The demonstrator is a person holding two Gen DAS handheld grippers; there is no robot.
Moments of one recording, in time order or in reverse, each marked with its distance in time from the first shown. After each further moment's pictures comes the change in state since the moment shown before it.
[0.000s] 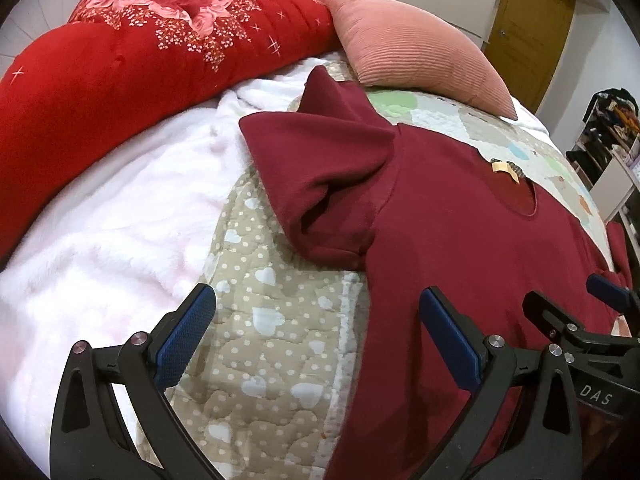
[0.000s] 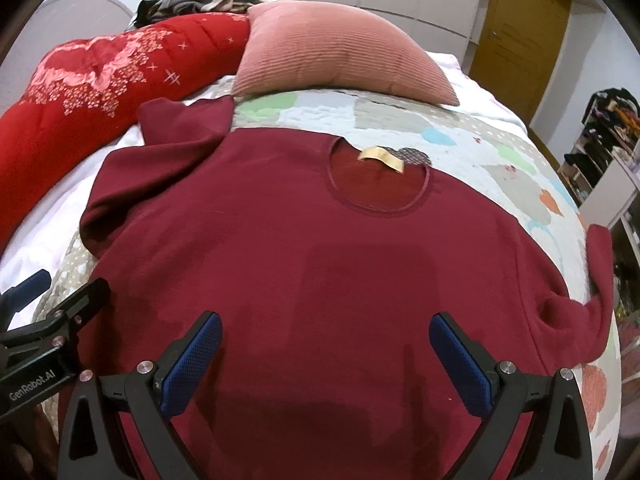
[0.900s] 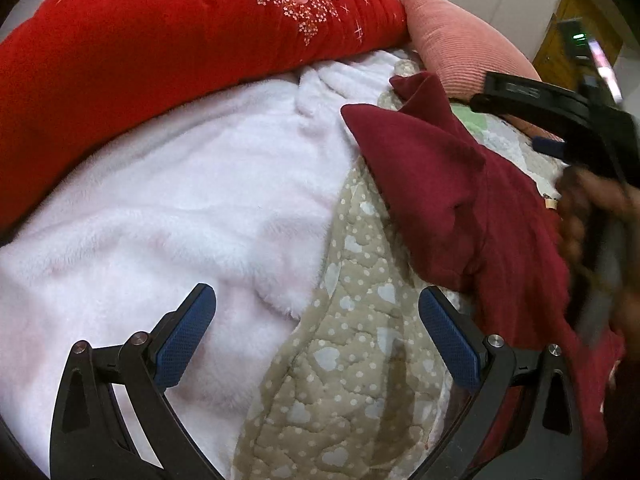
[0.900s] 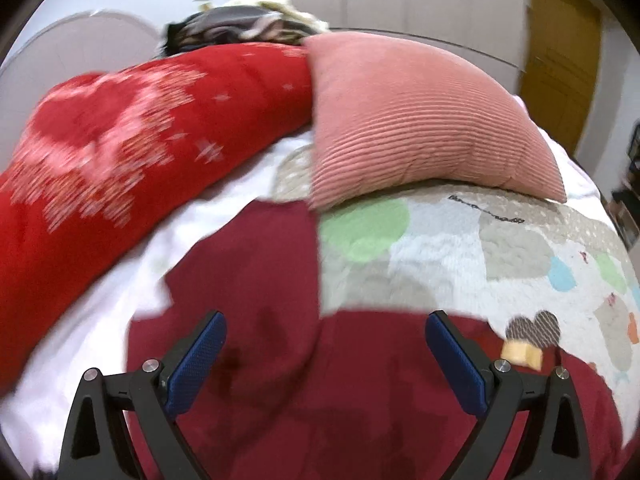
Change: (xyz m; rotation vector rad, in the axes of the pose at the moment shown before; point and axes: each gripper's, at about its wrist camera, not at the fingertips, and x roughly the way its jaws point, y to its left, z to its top) left arm 0.009 0.073 0.007 -0.165 0.061 0.039; right arm 0.089 0.075 0.170 0.011 -0.110 0.150
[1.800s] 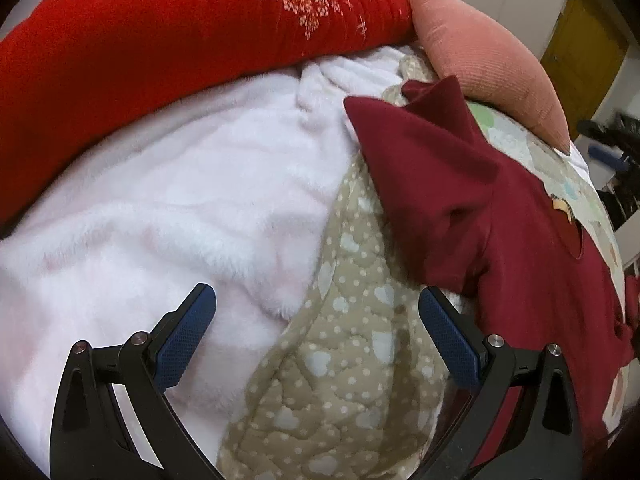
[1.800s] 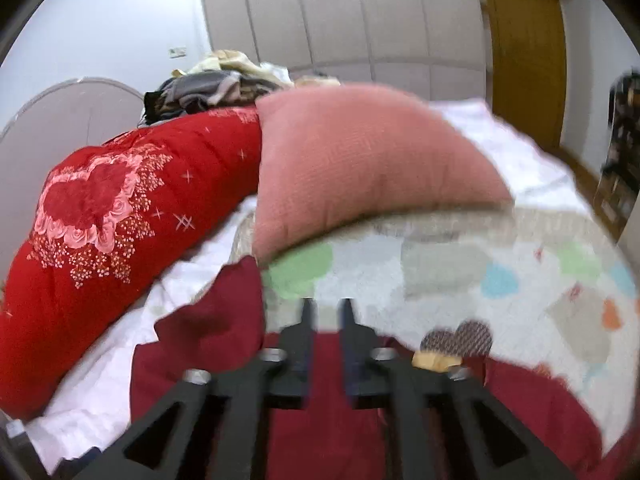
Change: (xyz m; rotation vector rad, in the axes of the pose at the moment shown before) left arm 0.009 -0.004 0.000 -0.011 0.015 0.020; right arm -0.075 -0.088 -0.006 0.124 -0.103 0.083
